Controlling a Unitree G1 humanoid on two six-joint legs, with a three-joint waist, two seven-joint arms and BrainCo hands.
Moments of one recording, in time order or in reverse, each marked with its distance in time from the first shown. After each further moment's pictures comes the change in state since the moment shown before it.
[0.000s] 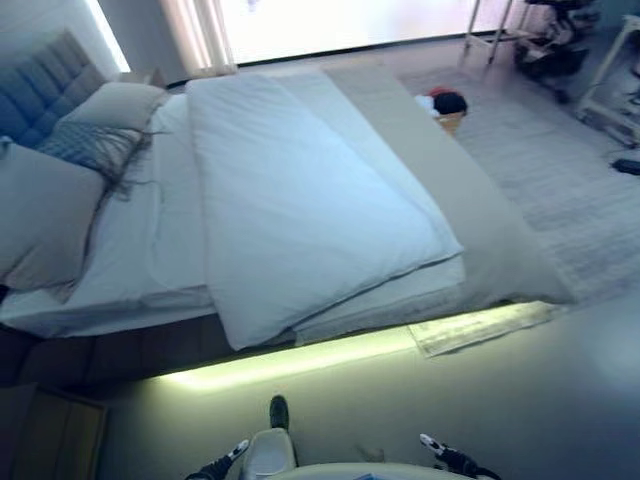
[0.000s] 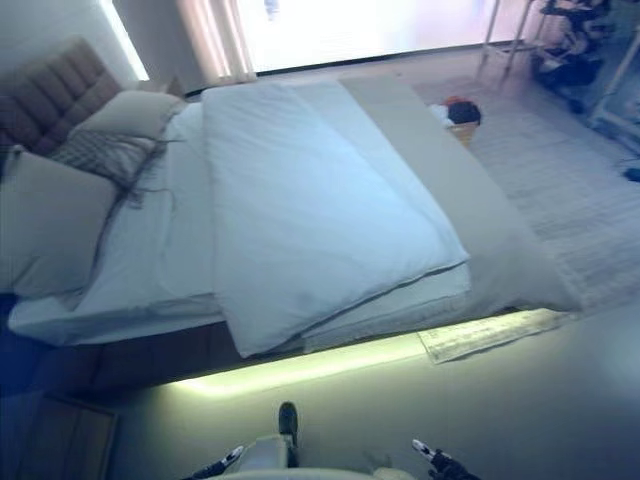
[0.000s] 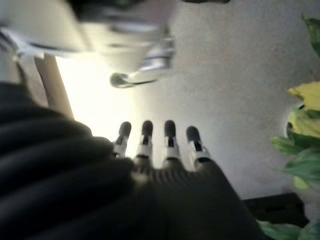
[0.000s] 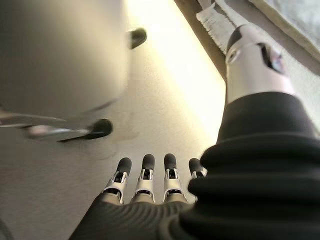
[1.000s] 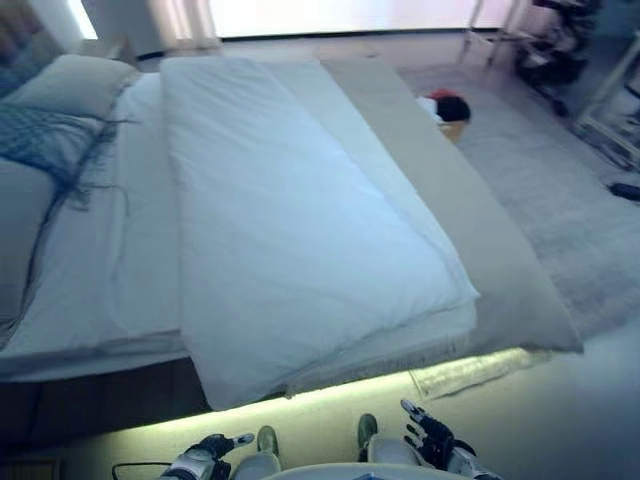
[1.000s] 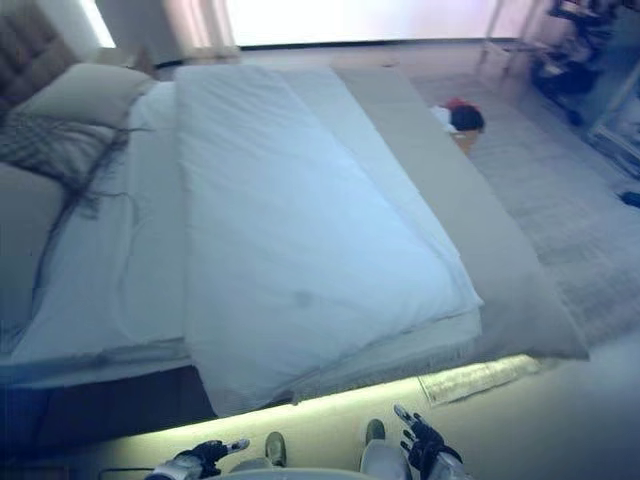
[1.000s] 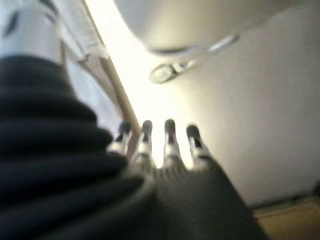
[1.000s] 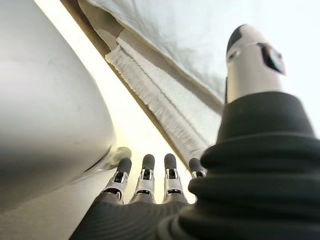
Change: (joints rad) left arm -0.085 0.028 -0.099 -0.046 0.084 0.040 0.037; right arm -0.027 0.073 0.002 -0.063 0.141 -0.040 0.016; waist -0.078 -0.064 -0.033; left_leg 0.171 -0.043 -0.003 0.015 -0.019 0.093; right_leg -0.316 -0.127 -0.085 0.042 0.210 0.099
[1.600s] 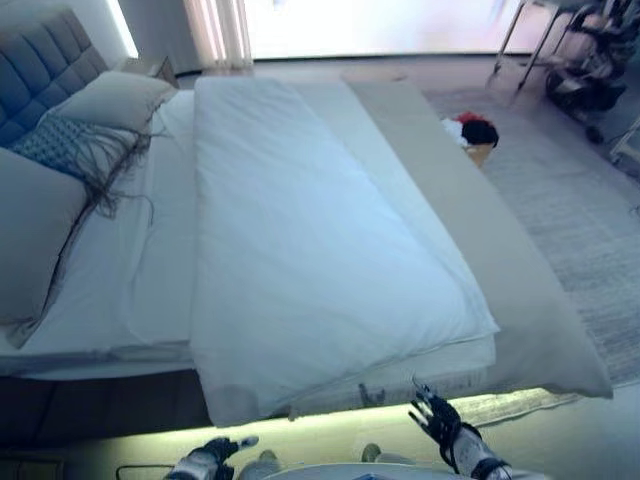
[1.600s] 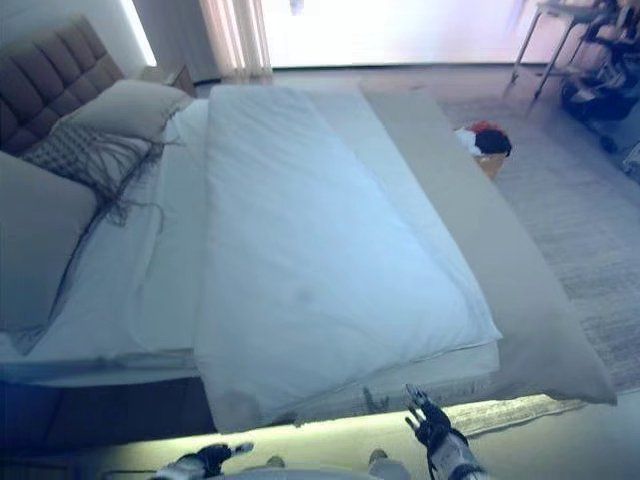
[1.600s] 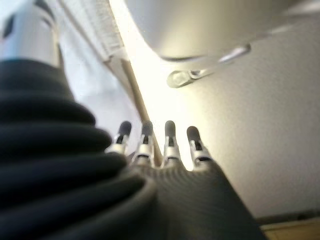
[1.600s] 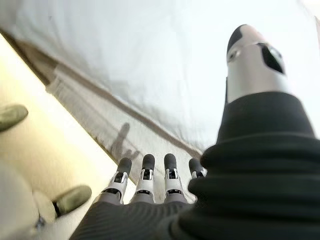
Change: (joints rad) left arm -0.158 0.005 -0.018 0.007 -0.149 -0.049 -0.021; right arm -0.188 -0.019 0.008 -0.031 0.267 0.039 0.025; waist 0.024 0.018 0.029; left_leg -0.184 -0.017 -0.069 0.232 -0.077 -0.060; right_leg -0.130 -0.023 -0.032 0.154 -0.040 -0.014
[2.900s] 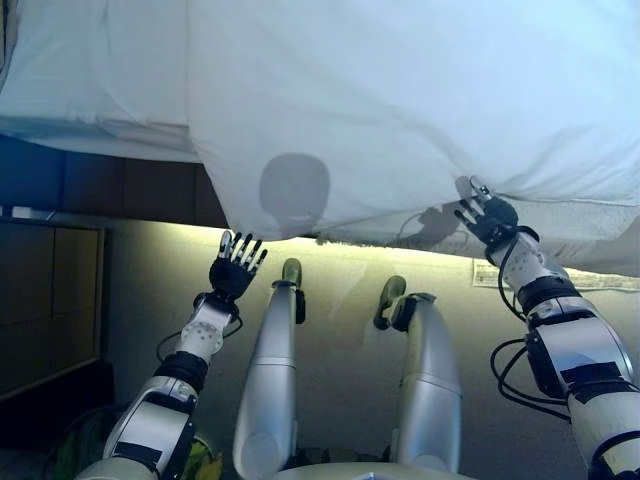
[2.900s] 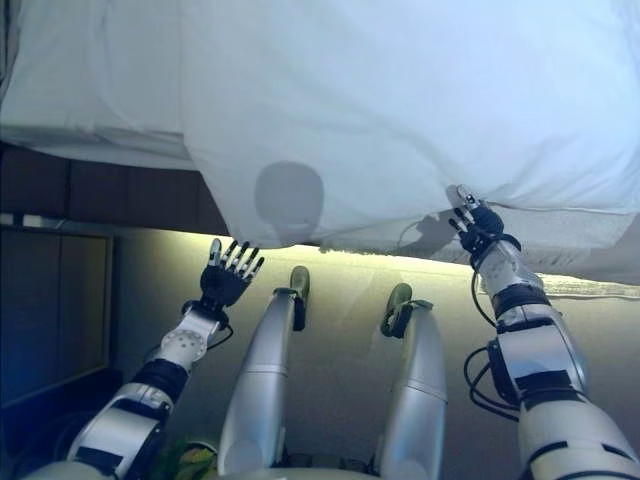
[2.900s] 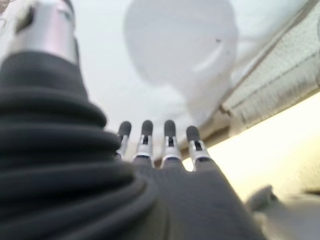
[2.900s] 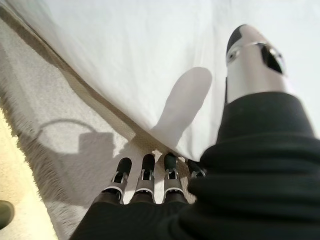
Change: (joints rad) left arm -0.202 0.102 0.133 -0.529 -1.143 -0.051 -0.270; right arm -0.648 -0.360 0.016 -0.085 0.095 0.115 -0.075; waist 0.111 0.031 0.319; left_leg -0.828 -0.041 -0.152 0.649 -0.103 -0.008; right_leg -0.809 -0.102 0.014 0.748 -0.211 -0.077
